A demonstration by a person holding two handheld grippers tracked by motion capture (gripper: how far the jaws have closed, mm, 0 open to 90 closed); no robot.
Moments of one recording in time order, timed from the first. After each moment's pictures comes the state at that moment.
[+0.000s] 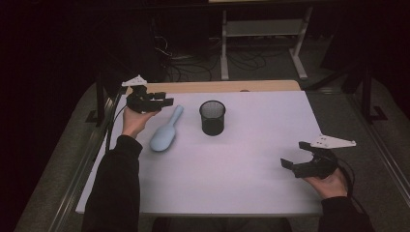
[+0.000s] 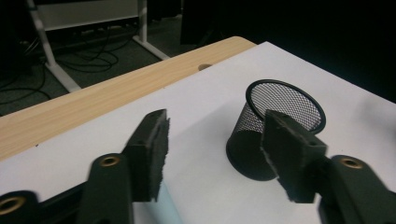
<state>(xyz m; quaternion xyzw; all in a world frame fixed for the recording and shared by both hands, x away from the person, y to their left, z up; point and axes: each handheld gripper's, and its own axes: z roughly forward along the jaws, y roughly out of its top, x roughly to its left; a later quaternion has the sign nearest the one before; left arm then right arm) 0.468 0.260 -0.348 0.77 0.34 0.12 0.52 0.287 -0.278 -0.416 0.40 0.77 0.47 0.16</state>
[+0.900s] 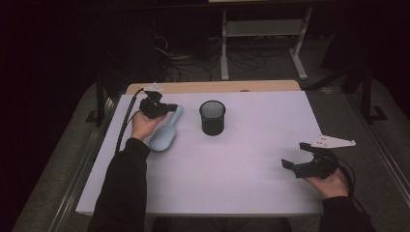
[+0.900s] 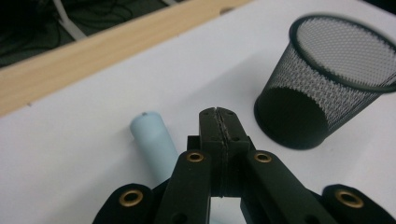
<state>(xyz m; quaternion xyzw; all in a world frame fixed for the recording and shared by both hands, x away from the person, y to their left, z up) 0.485 0.232 -0.386 0.83 0.36 0.12 0.41 0.289 -0.281 -0.420 0.41 0.77 0.46 0.15</state>
